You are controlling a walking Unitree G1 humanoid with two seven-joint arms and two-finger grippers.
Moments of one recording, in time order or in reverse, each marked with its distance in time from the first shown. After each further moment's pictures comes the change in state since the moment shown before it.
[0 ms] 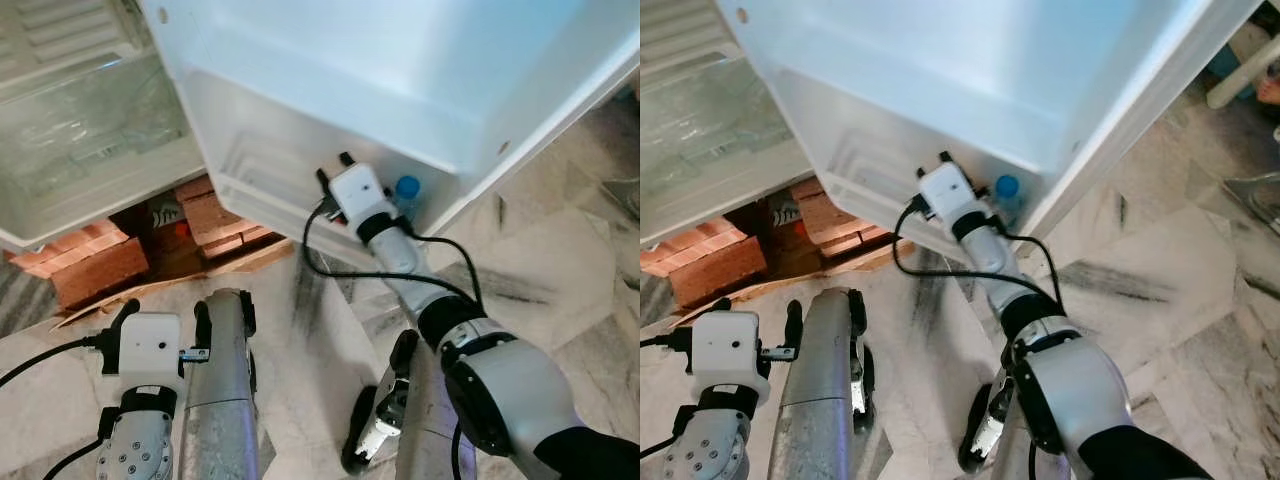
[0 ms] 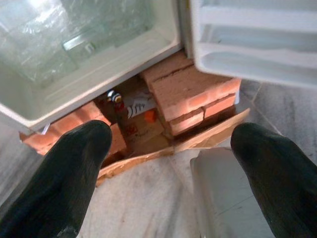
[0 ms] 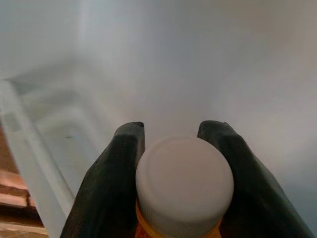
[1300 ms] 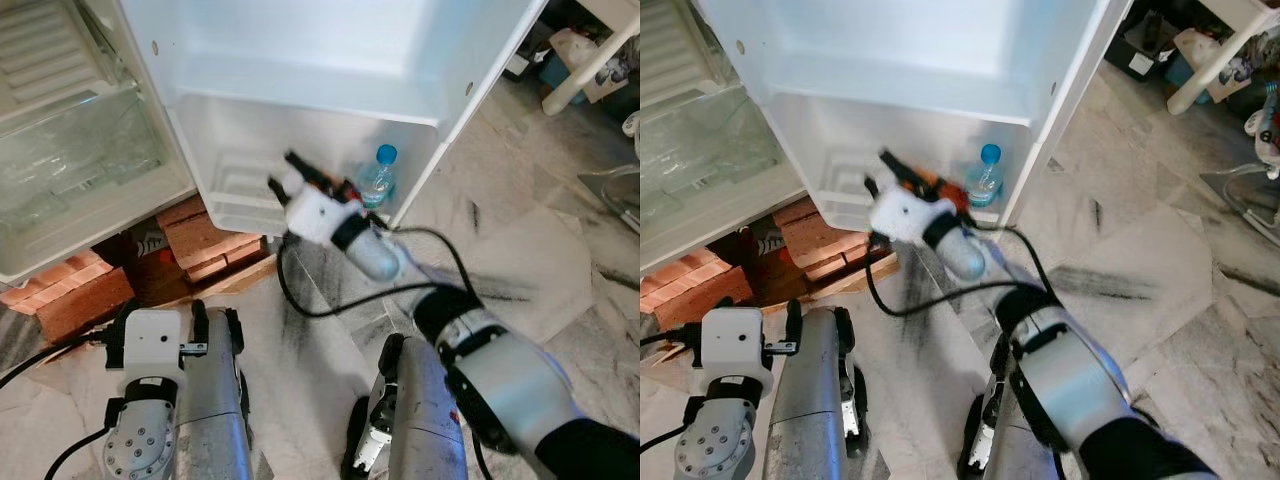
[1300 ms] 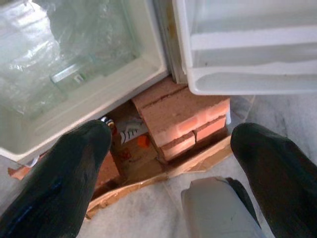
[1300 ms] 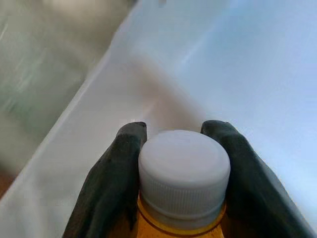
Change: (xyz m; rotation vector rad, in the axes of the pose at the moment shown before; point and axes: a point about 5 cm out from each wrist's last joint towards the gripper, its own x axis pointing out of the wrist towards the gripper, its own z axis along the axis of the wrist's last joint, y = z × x) left arm 0.013 0.003 -0.009 0.004 -0.014 0.032; right arm 0.012 0.046 0.076 -0.327 -0.512 0.226
